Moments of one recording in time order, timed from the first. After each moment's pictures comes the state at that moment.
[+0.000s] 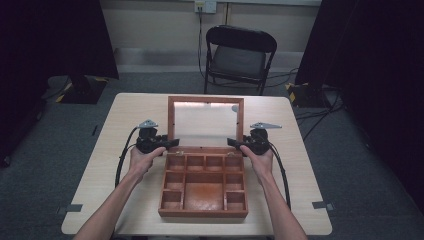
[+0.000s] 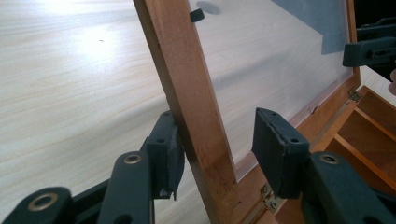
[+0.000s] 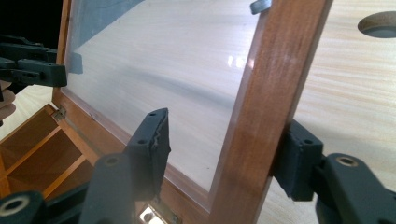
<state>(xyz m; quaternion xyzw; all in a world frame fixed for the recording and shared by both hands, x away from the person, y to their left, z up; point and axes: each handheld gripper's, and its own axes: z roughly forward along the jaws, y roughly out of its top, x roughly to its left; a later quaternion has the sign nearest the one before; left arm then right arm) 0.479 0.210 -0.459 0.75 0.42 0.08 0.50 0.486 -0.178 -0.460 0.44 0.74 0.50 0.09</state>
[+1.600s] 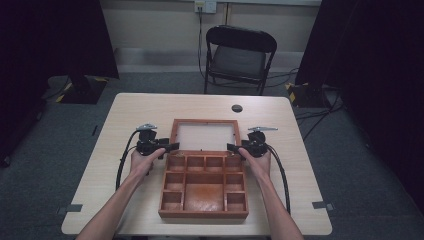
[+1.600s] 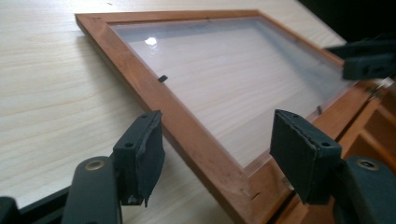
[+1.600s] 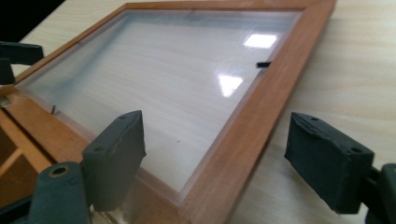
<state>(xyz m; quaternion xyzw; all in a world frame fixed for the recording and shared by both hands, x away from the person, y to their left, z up) 0.481 0.214 -0.478 0.75 0.45 0.05 0.48 0.493 -0.178 -0.482 0.49 0.74 0.45 0.07</state>
